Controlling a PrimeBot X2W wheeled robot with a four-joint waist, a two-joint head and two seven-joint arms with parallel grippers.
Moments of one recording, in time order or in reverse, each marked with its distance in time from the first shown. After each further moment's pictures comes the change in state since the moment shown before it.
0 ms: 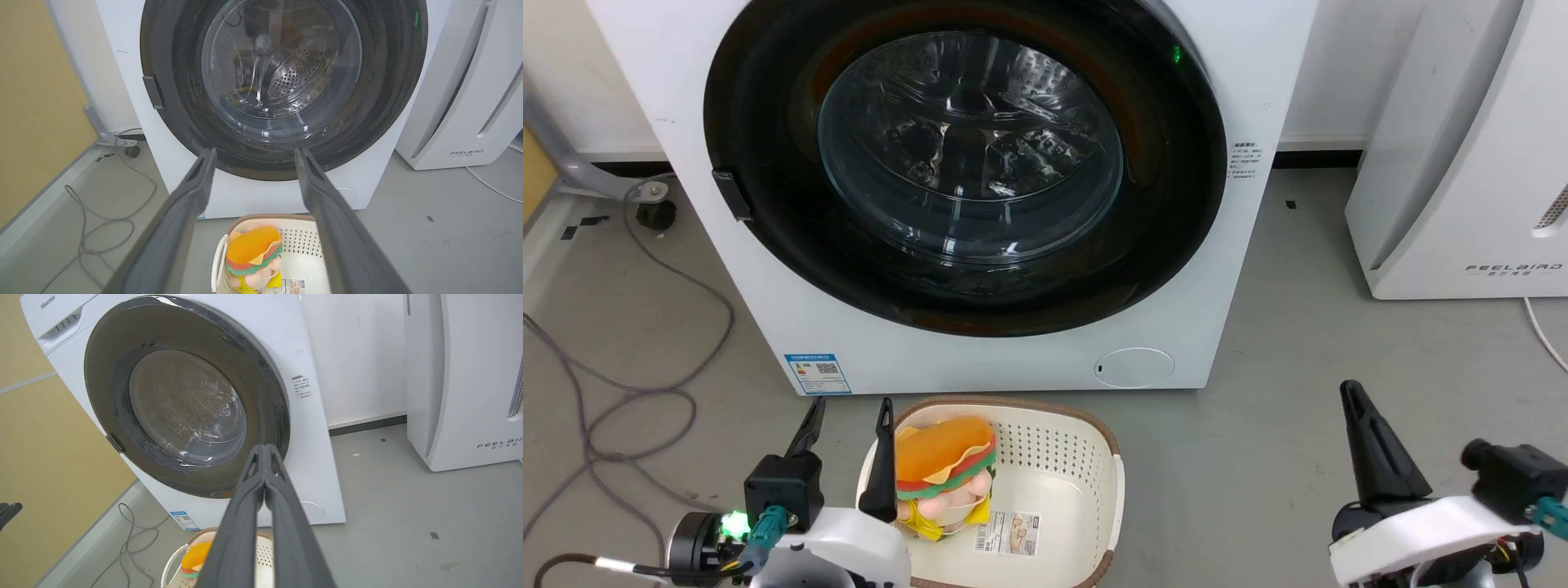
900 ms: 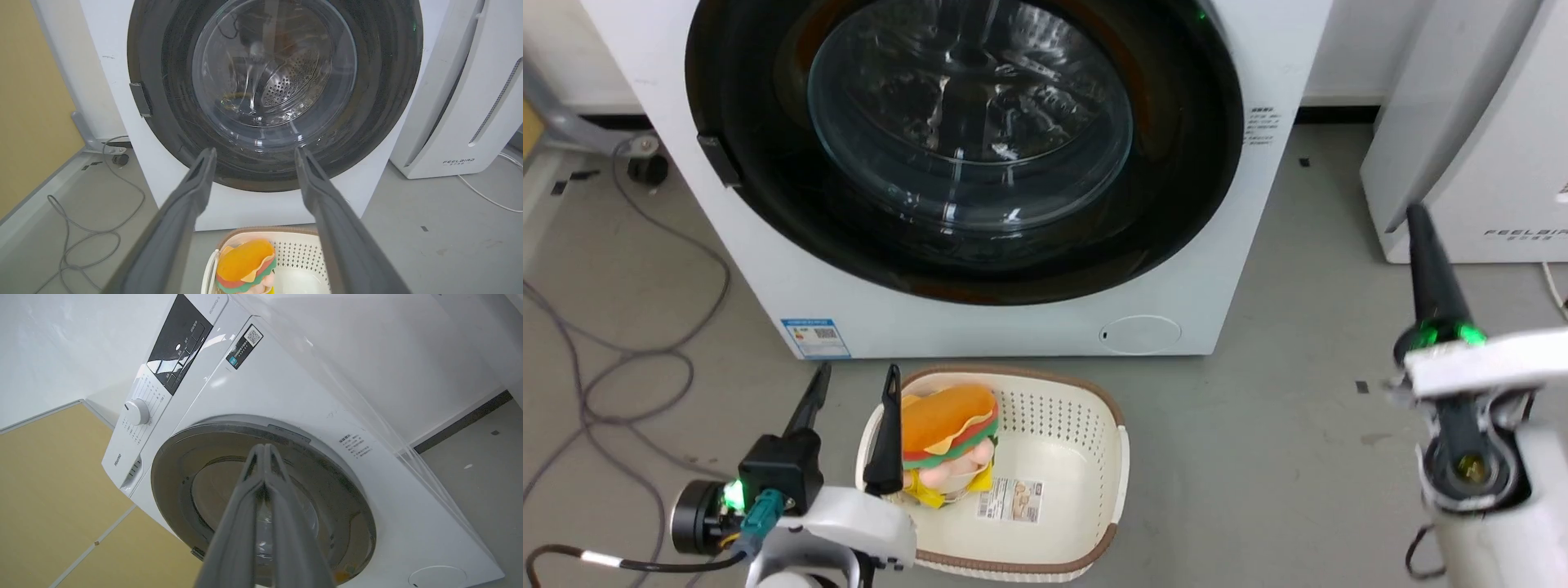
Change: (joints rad) left arm -0.044 0.000 -0.011 0.001 -0.020 -0.019 -0.056; right arm -0.351 -0.071 -0.001 0.158 0.630 0.000 -0.035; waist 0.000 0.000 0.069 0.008
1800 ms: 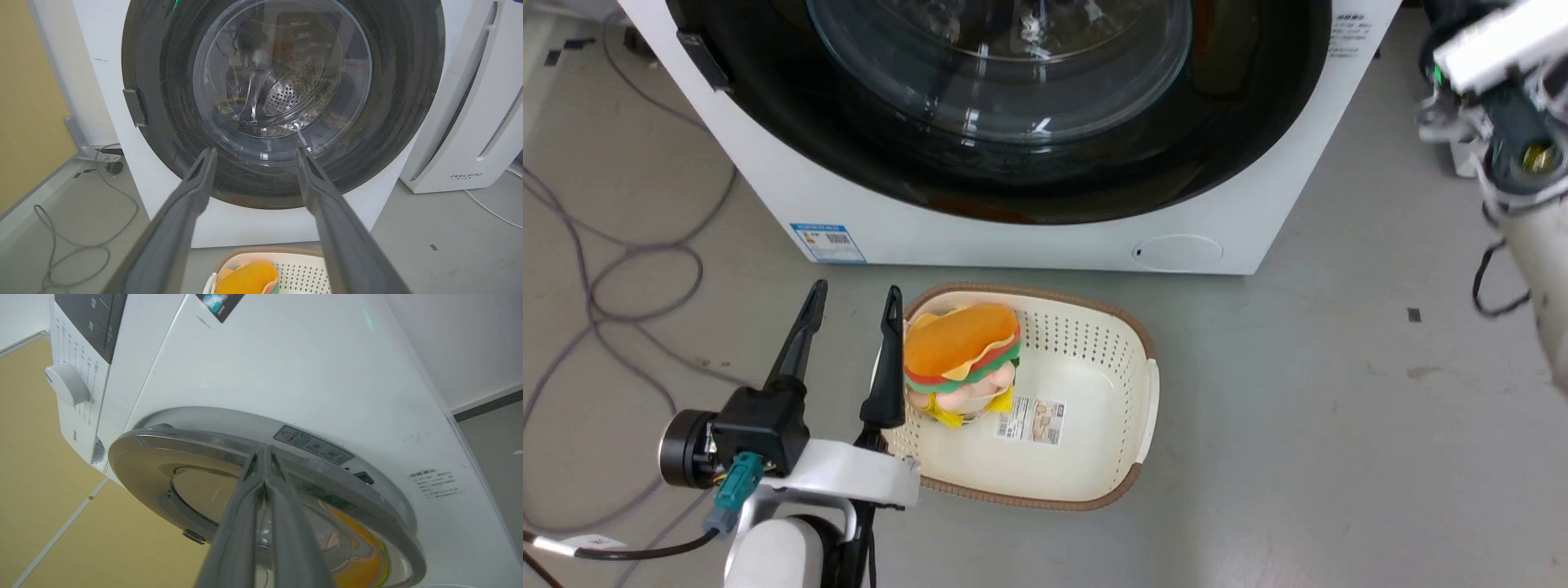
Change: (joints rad) left arm -0.100 0.000 -0.006 -0.067 -0.022 -0.033 -0.055; right arm -0.769 -0.209 0.429 0.602 0.374 0.000 0.121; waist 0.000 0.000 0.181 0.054
